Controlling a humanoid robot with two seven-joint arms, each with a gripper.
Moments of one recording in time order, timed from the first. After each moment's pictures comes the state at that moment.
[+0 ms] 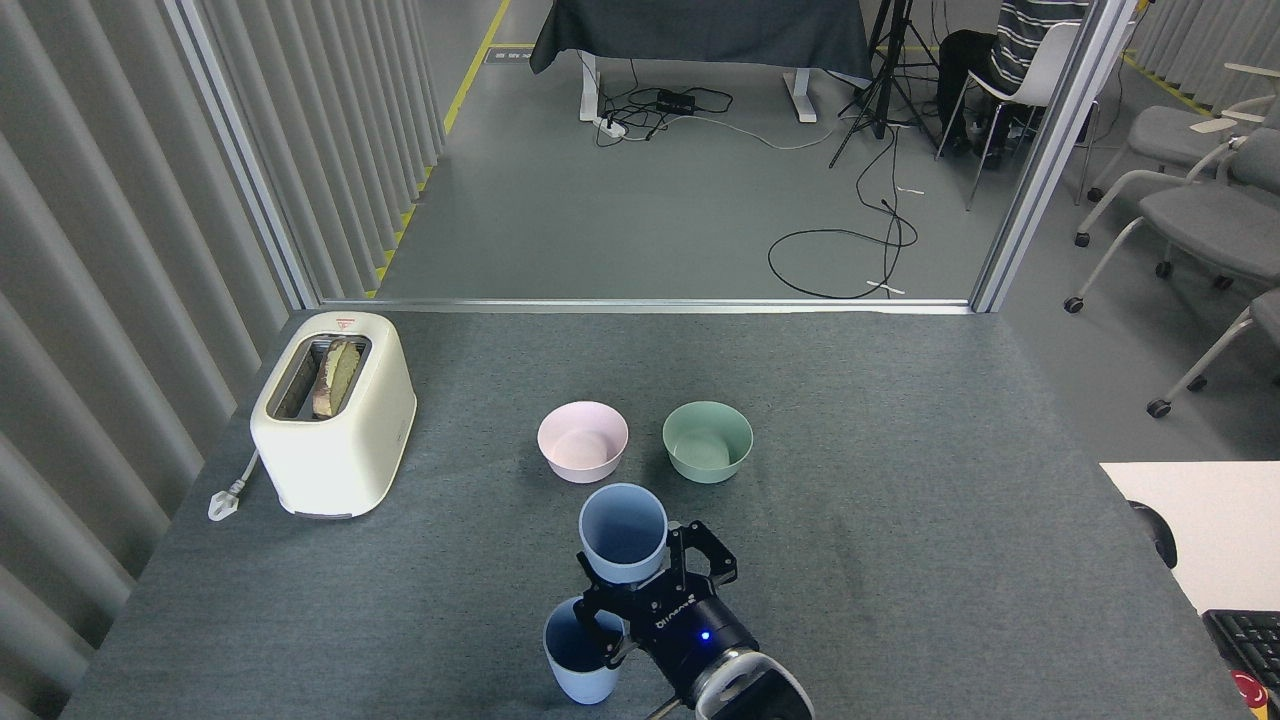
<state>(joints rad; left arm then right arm) 0.49 0.11 -0.13 -1.59 -1.40 0.01 0.43 -0.13 0.23 0.28 -1.40 1.80 -0.29 0.05</state>
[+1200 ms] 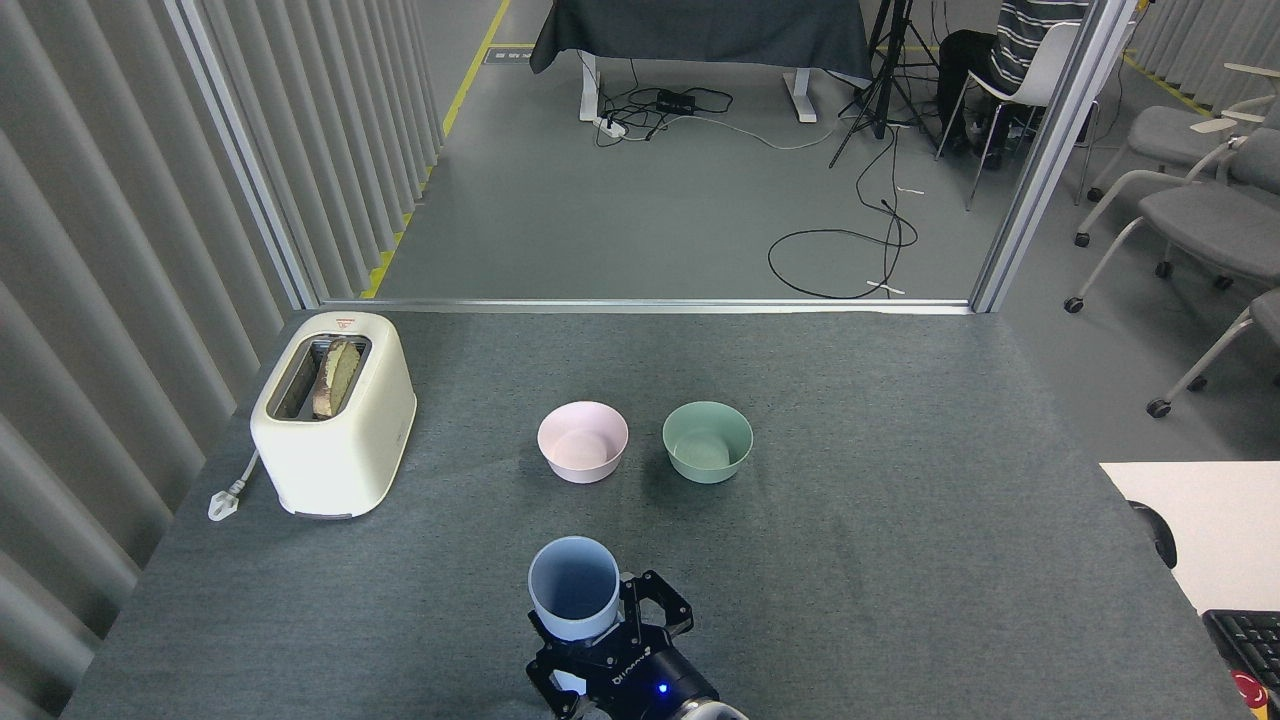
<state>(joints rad) 0.49 0.11 -0.13 -1.58 -1.40 0.01 0.44 -0.05 0.25 0.36 -1.42 1.79 -0.30 0.09</state>
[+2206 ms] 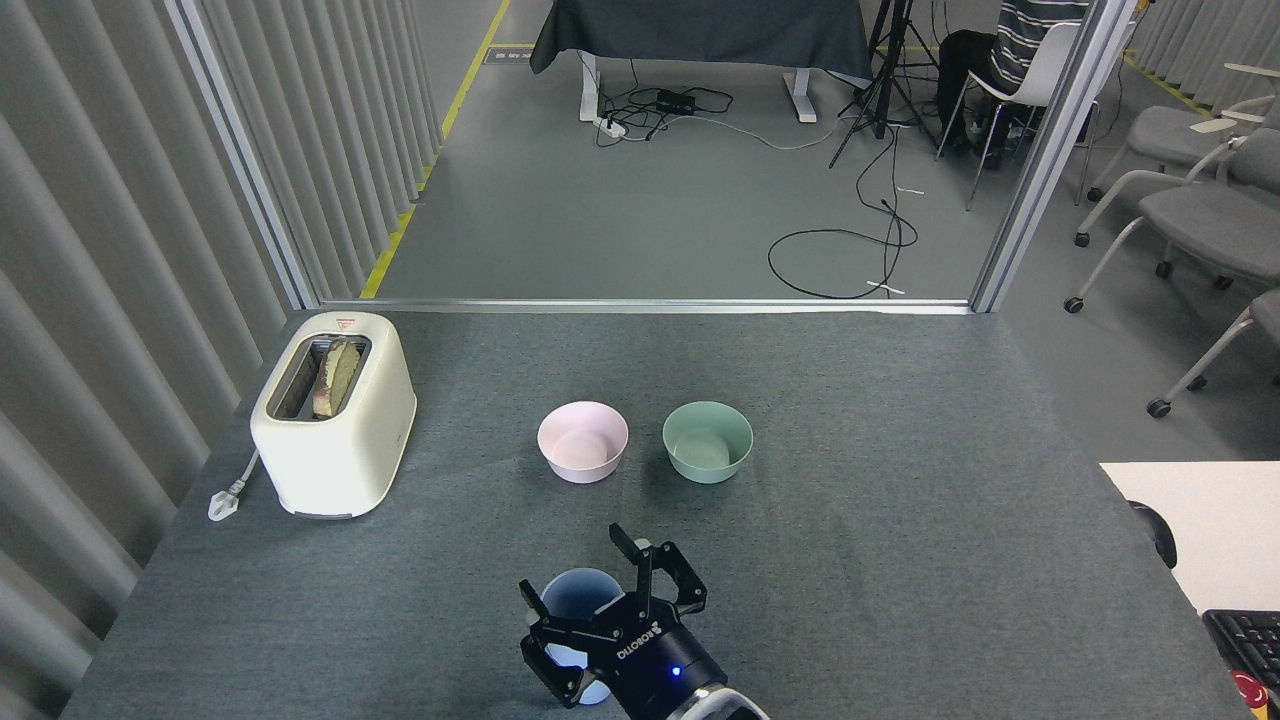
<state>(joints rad) 0.49 0.11 -0.13 -1.58 -1.40 0.01 0.44 -0.04 0.25 0.37 -1.56 1.70 -0.27 0.05</state>
